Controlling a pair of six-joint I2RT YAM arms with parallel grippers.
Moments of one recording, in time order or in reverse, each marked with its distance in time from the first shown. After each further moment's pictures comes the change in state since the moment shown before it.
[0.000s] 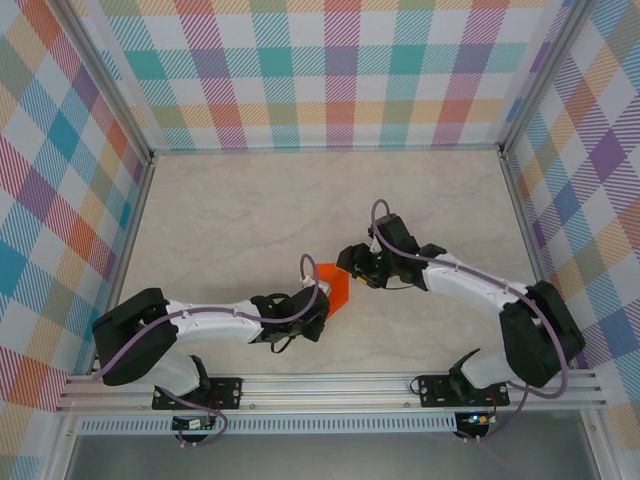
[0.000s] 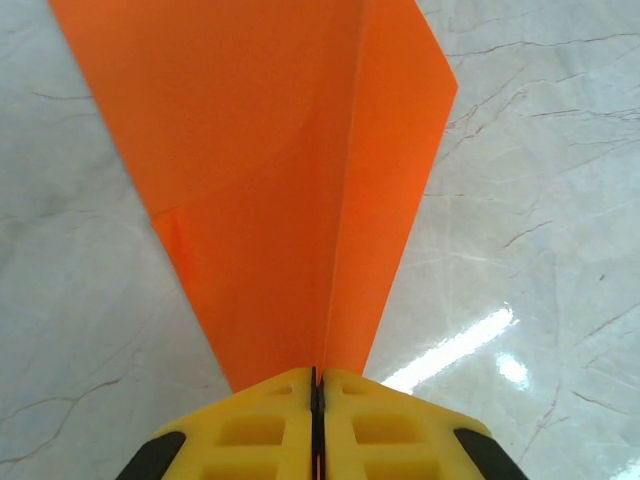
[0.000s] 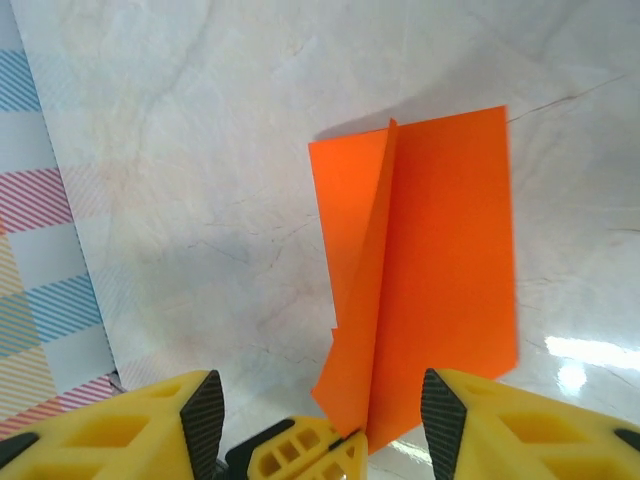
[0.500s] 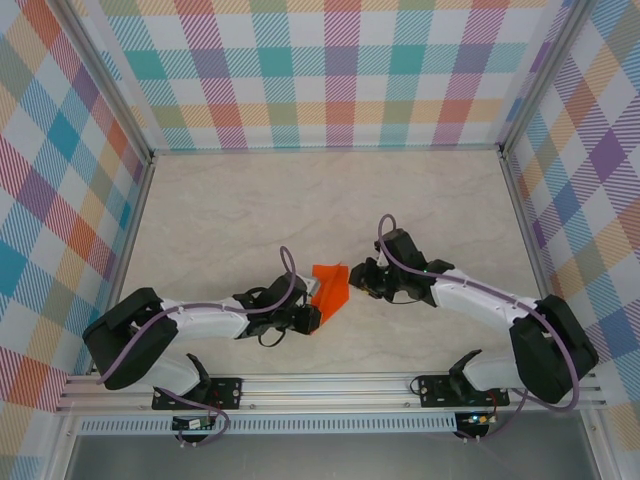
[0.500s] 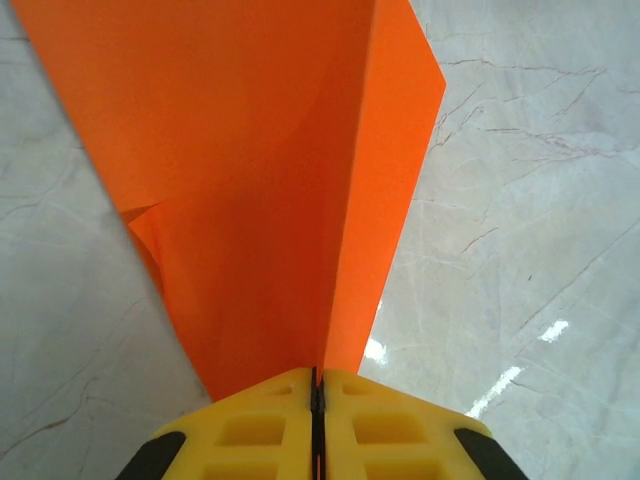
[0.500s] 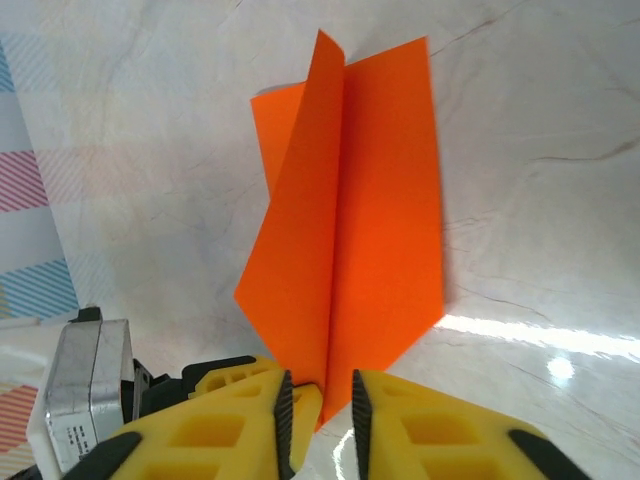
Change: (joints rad) left arm 0.189 -0.027 -0.140 0.237 0.348 -0.018; right arm 0.025 -0.059 -0.140 0.077 -0.018 0.003
